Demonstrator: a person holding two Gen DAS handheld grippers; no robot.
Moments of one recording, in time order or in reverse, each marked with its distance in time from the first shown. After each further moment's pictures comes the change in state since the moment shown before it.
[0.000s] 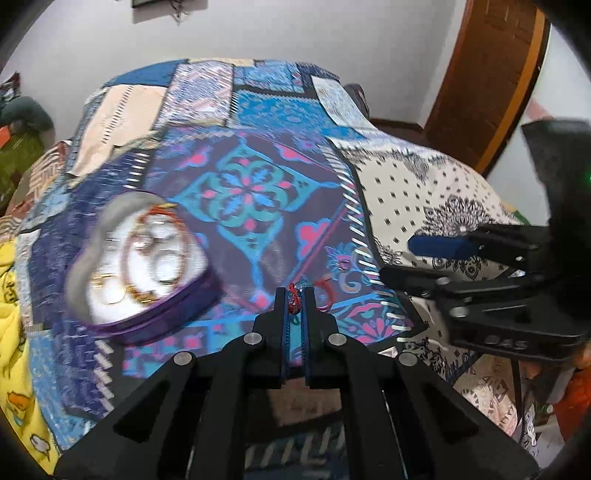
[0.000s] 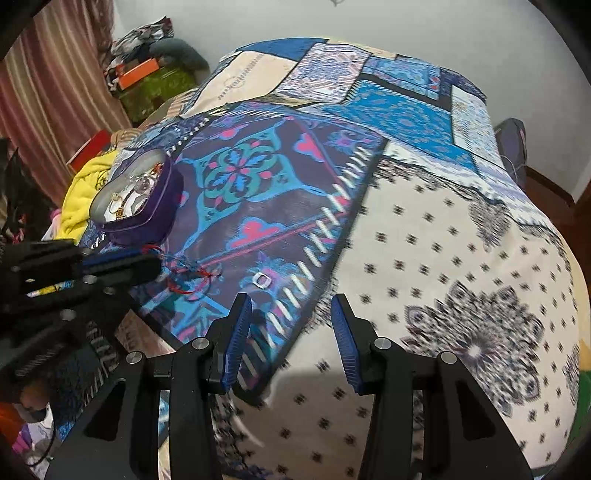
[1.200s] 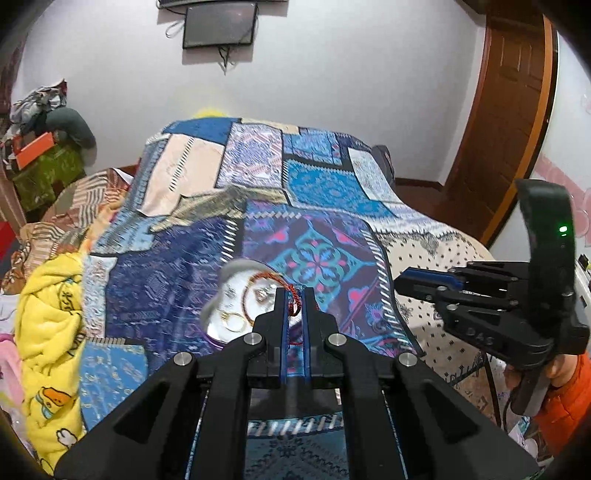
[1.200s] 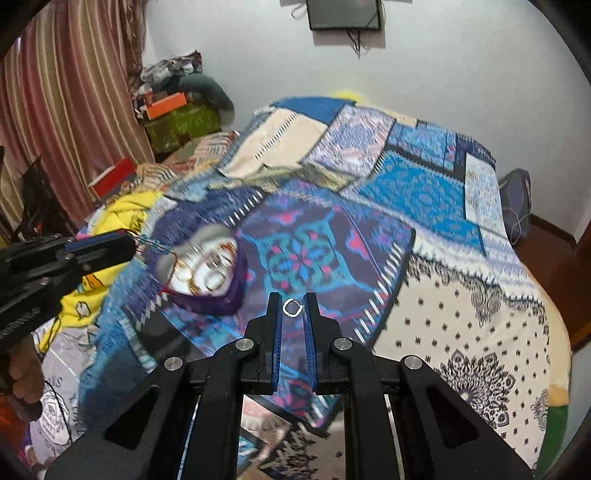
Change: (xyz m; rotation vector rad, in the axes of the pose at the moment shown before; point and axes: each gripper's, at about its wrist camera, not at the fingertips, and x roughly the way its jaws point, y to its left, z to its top) left arm -0.102 0.042 0.011 -0.076 -0.213 0.084; right arm -0.060 0.051 0.038 -0.063 -0.207 0.017
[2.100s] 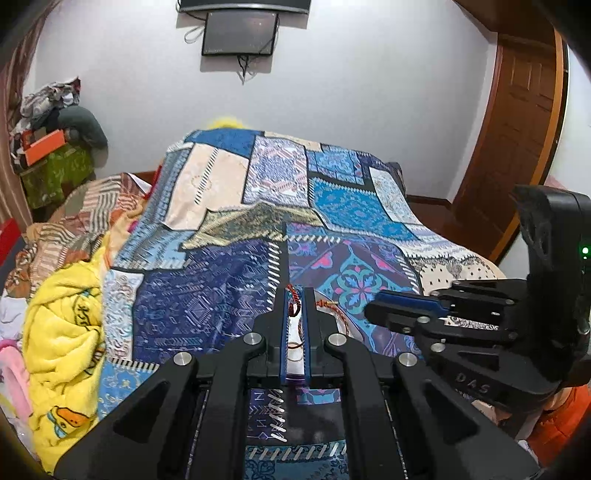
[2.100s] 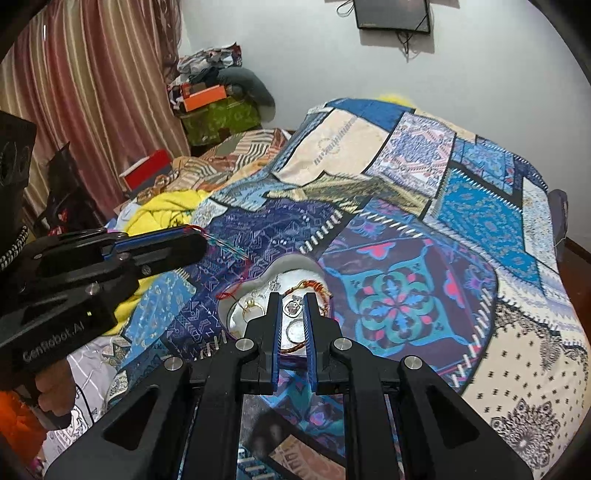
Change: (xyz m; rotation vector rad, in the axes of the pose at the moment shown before) left arm 0.010 0.056 0.013 -0.035 -0.035 0.001; right arm 0.057 0.054 0.020 -0.070 0.037 0.114
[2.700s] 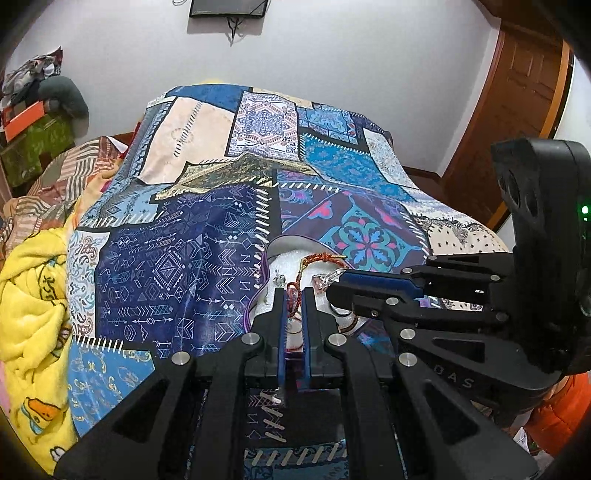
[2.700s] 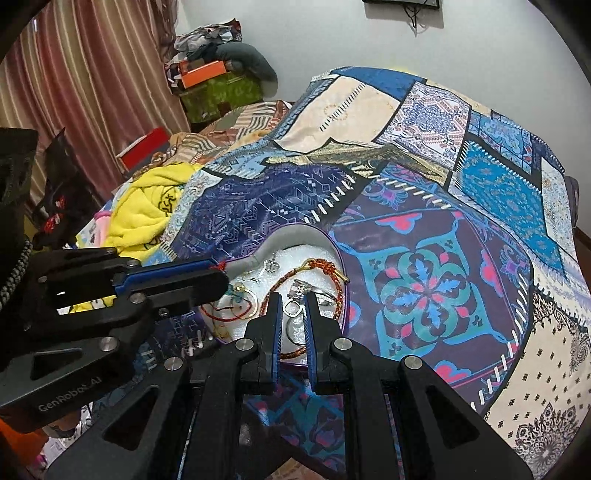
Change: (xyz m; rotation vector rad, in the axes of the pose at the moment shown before) left arm 0.047 0.010 -0.027 -0.010 0.125 -0.062; right arm 0.036 -0.002 -0.006 0.012 0.086 0.008
